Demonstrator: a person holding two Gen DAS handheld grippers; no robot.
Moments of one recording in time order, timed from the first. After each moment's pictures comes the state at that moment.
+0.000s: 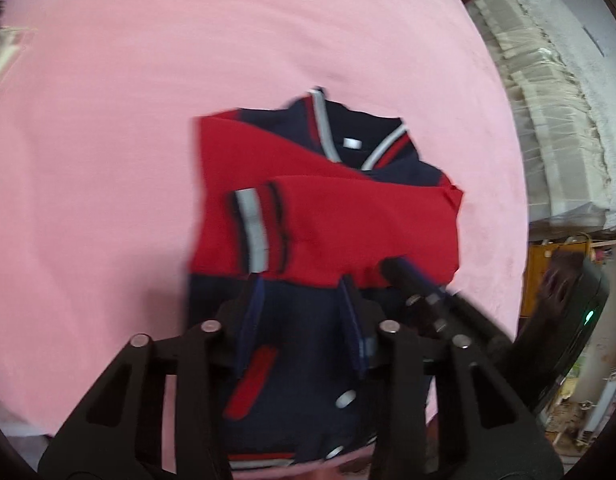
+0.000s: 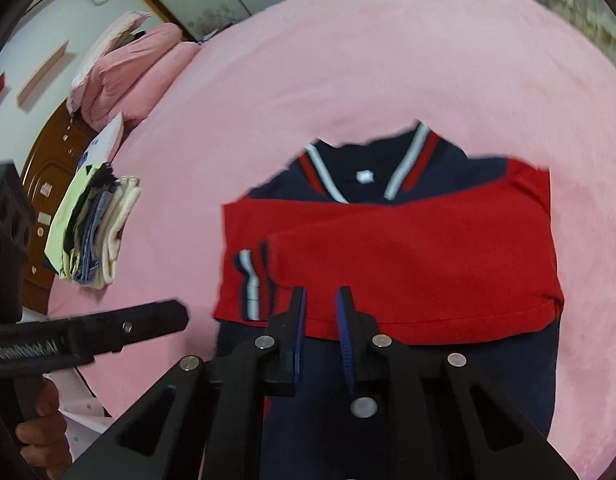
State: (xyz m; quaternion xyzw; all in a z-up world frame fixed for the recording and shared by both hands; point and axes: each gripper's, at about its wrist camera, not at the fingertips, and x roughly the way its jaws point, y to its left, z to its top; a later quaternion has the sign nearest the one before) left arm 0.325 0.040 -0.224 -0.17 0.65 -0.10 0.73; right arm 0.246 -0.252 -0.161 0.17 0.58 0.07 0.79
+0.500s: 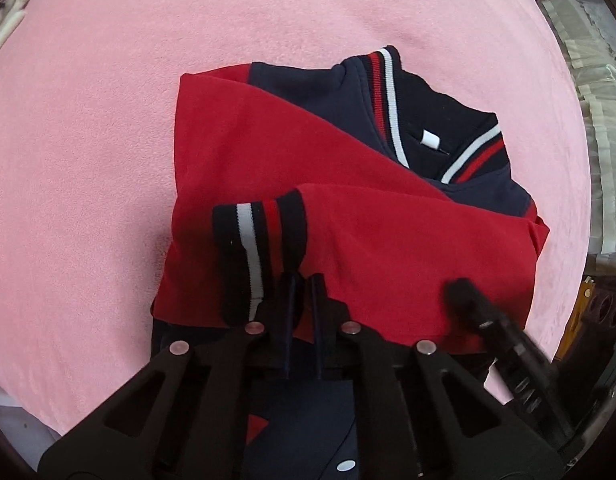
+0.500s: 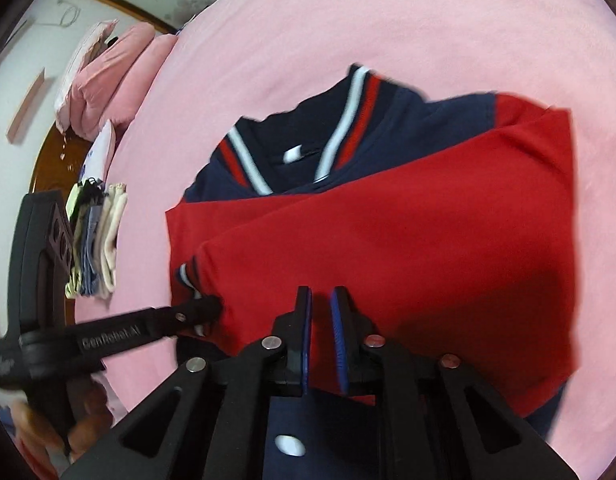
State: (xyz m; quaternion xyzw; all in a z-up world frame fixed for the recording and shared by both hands) left arm 0.357 0.006 -0.294 -0.15 0.69 0.01 0.71; right arm 0.286 -0.335 -0.254 0.23 0.63 0.09 0.74
